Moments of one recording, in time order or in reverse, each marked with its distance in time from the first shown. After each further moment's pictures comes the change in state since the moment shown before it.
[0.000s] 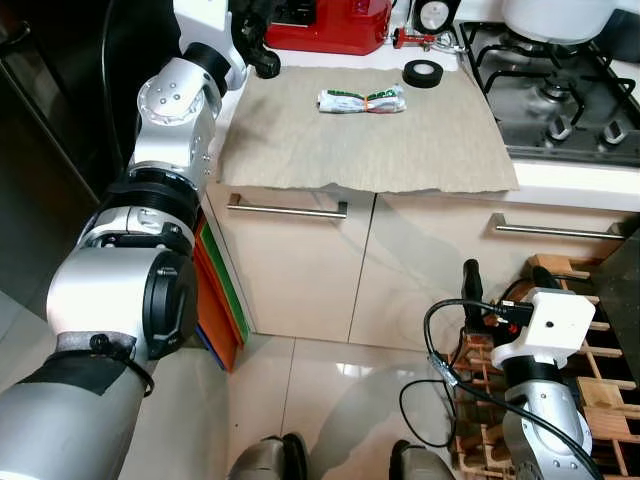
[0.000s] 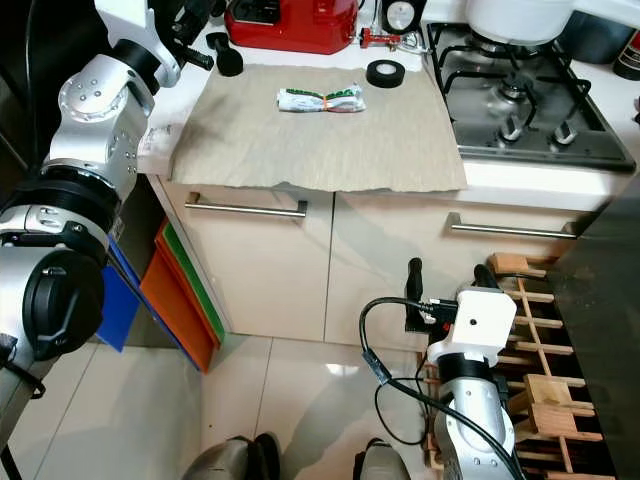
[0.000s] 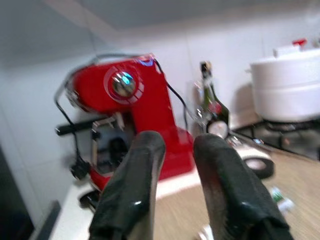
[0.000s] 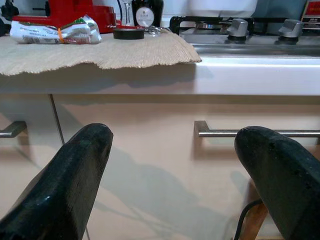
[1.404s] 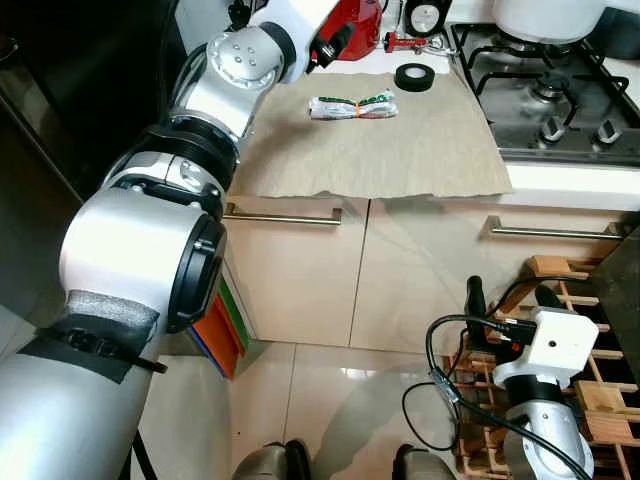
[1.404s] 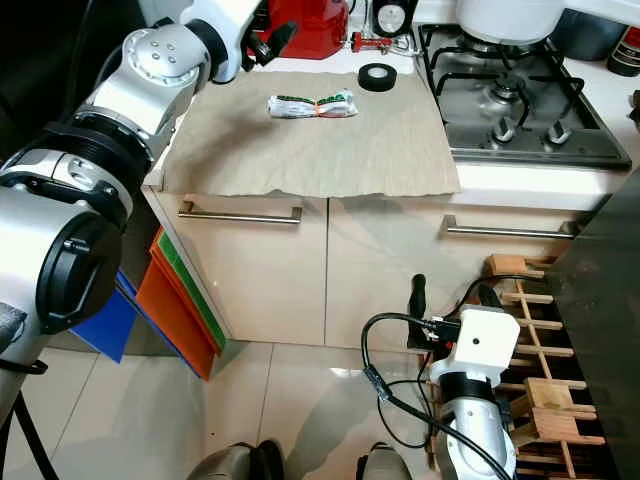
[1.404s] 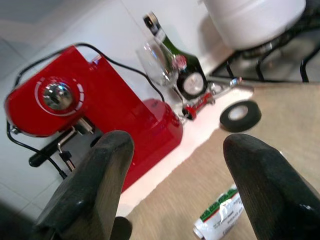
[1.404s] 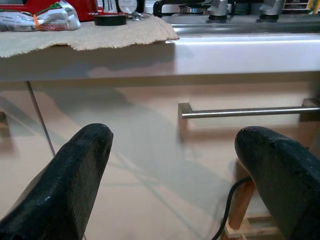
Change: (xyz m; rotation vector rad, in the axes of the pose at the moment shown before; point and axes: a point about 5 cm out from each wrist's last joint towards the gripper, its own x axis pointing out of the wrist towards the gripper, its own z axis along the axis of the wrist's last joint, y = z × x) left arm 0.034 -0.042 0.024 0.381 0.217 -0.160; right arm -0.022 -0.002 -0.006 0.005 0.038 -0.038
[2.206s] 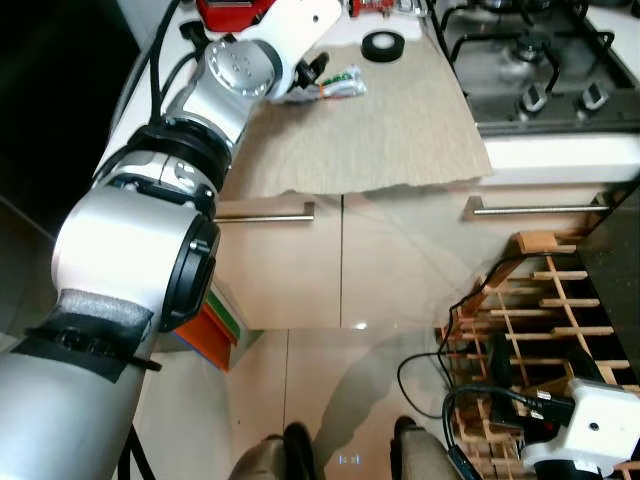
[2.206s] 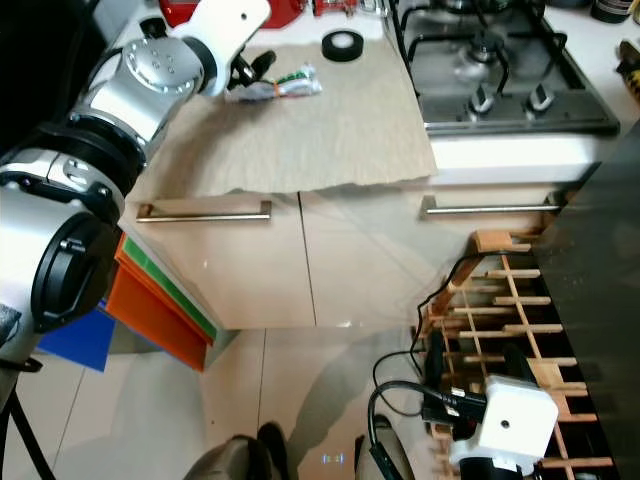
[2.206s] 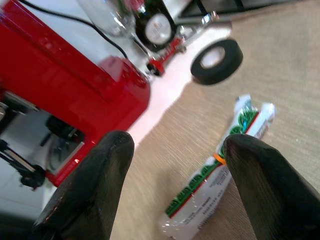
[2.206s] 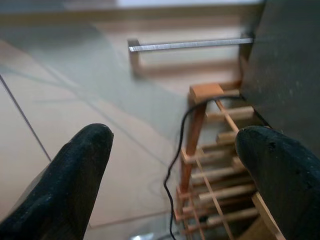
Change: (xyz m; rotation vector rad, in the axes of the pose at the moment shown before) left arm -0.006 0.009 -0.021 0.085 0.163 0.015; right arm -0.071 -0.009 0.011 -0.028 0.111 -0.046
